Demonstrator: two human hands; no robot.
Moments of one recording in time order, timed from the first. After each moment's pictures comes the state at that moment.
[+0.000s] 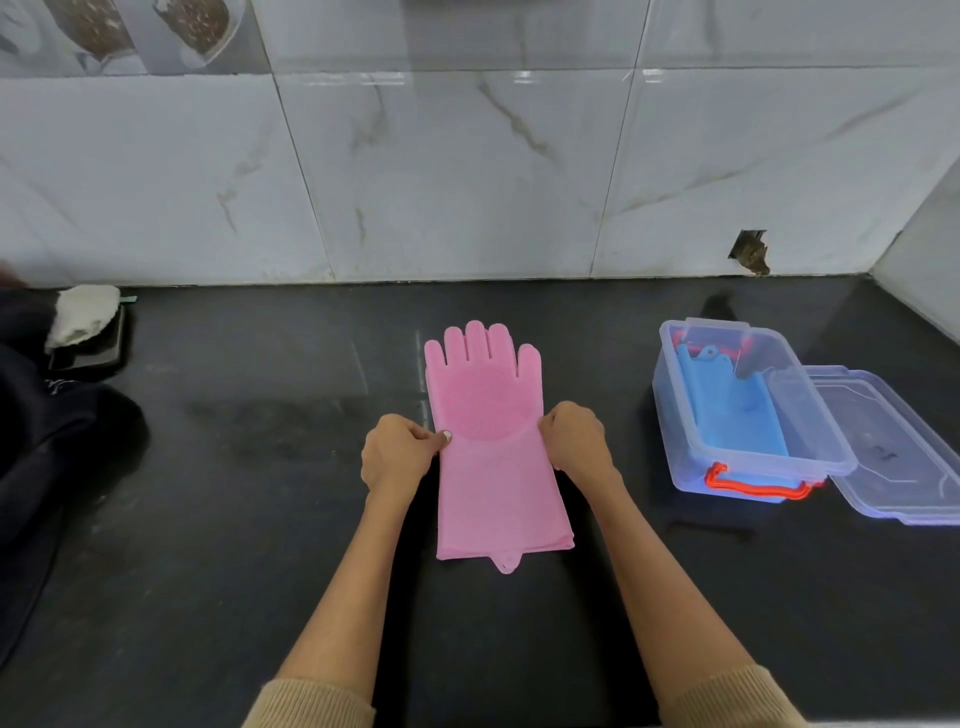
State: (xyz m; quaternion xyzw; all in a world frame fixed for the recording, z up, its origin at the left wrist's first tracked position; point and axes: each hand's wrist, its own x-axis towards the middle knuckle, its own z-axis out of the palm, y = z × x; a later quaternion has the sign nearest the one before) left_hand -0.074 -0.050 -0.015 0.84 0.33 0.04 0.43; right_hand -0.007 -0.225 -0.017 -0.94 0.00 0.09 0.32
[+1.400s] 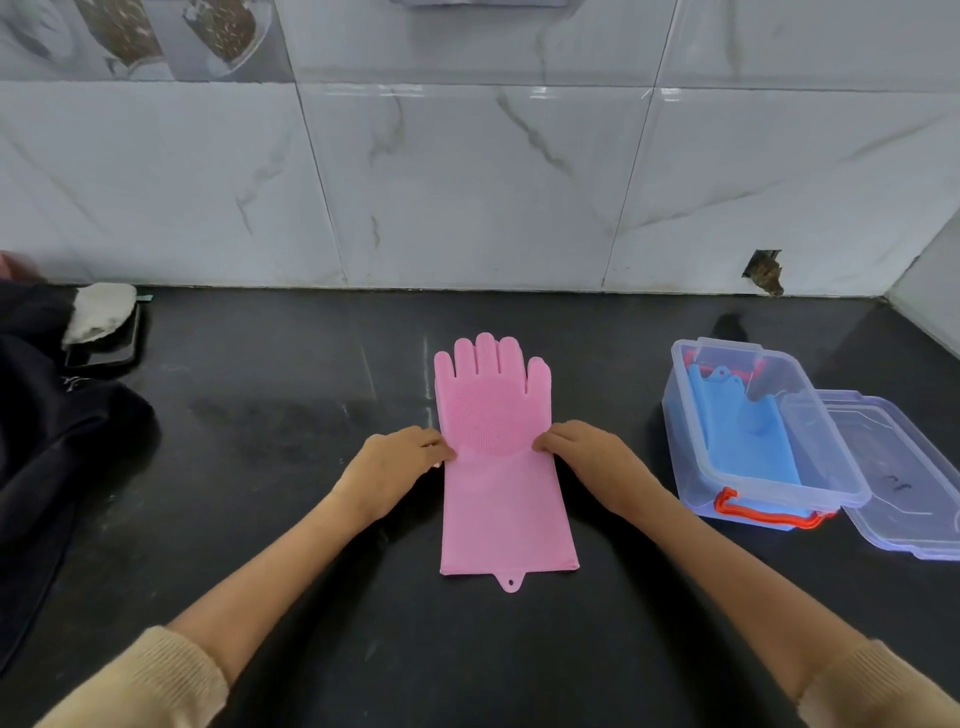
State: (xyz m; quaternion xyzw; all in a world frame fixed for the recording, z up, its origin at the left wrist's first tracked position) left_hand -0.080 0.000 -0.032 0.99 -0.13 0.03 -0.02; right_hand 0.005 -0.271 -0.029 -0.91 -0.41 0.01 0.09
